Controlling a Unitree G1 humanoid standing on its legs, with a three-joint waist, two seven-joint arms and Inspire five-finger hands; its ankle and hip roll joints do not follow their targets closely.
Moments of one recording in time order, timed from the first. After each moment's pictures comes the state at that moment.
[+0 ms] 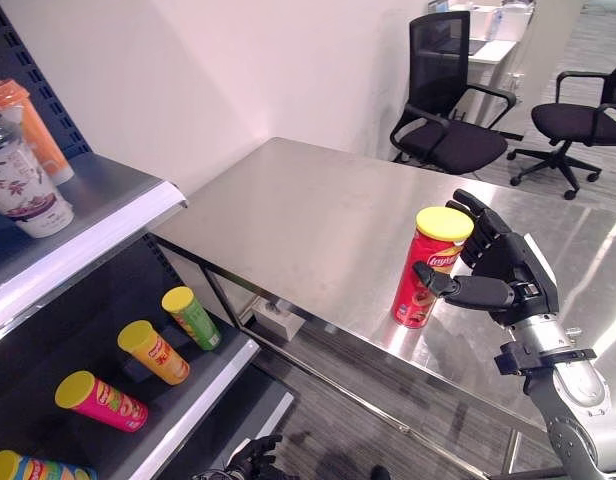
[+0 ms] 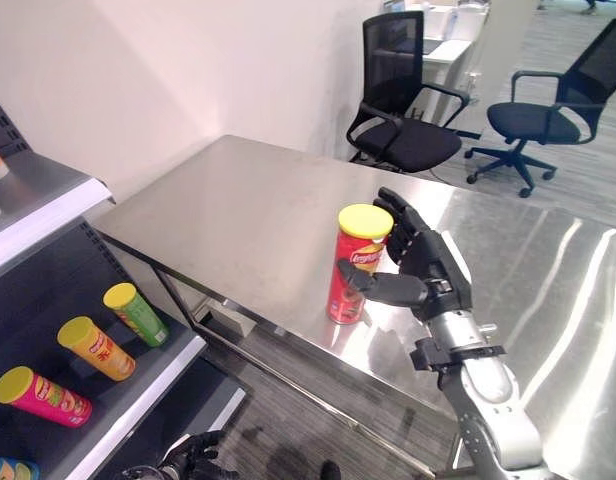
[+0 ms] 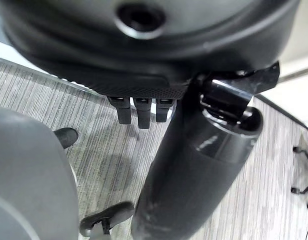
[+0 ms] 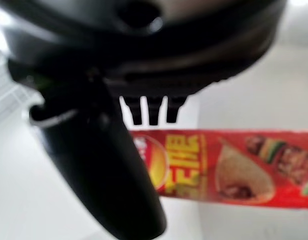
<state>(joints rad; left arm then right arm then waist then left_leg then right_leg) 0.08 0.15 -0.27 0.97 -0.03 -0.05 -0.08 0.11 -0.66 -0.07 -0.28 0.65 -0.10 0.04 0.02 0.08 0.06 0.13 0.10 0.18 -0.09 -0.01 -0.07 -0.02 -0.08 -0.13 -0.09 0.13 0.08</state>
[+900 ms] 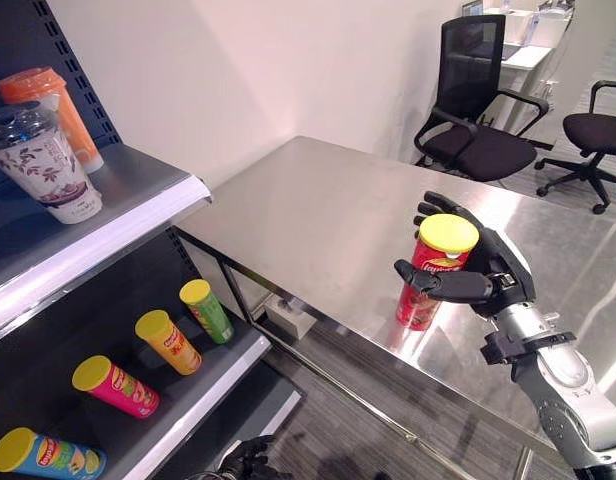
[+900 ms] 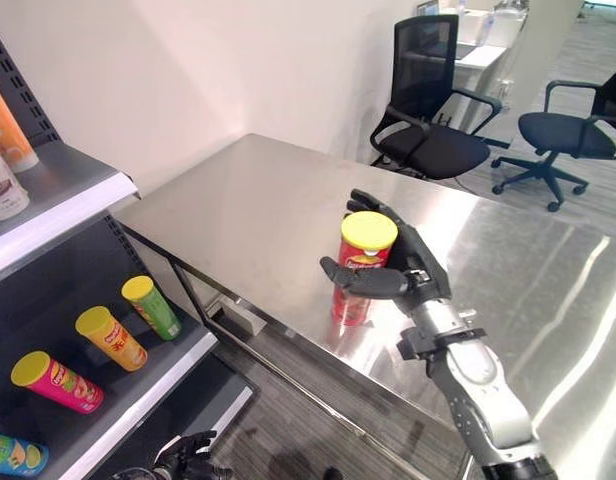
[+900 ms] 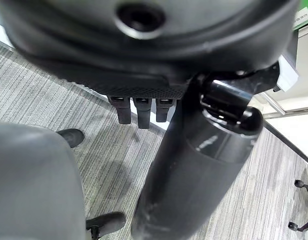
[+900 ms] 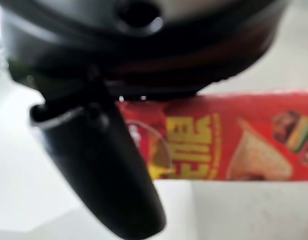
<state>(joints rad) 0.09 0.17 -0.23 0.96 -0.08 -0.04 -0.08 0.01 -0.74 0.03 -0.24 0.69 -0.06 0.04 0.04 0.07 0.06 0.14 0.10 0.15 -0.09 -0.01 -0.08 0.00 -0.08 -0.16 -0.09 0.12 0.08</state>
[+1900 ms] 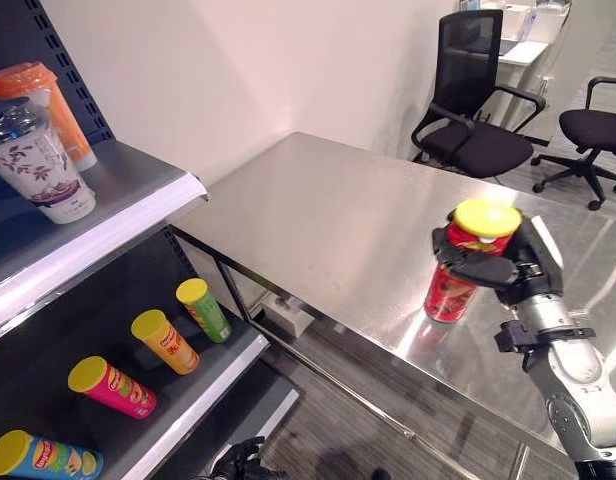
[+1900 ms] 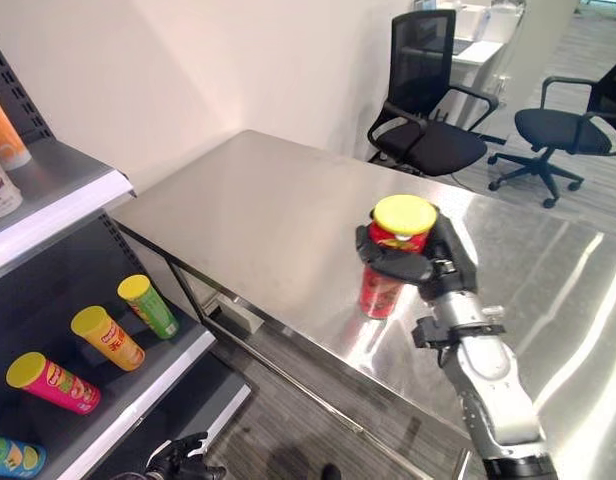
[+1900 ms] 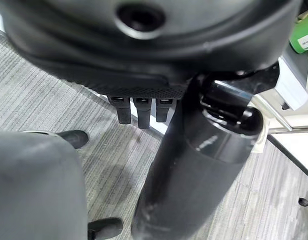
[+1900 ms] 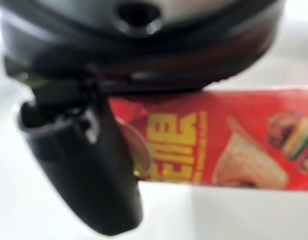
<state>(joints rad) 0.10 0.17 -0.19 0.97 -0.13 -0.04 -0.05 0.01 -0.65 -0.13 -0.24 0.55 -0.05 -0.06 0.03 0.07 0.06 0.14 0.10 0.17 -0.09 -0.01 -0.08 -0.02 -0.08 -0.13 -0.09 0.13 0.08</state>
